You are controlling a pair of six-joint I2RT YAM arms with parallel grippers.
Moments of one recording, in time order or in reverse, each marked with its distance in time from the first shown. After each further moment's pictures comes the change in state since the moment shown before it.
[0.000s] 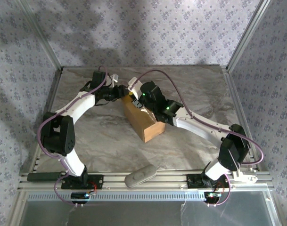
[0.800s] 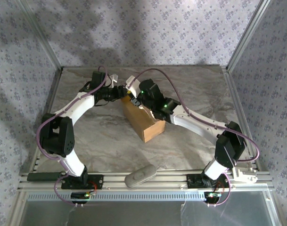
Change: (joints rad) left arm 0.001 -0.021 -0.015 0.000 -0.016 0.037; right arm -0.015 0.050 0.037 0.031 -0.039 -0.046
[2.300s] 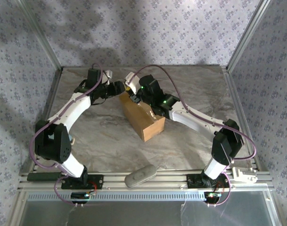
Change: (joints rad) left arm 0.002 -0.088 0.019 -0.035 -0.144 -0.016; right arm -0.035 0.045 0.066 -0.016 -0.075 0.012
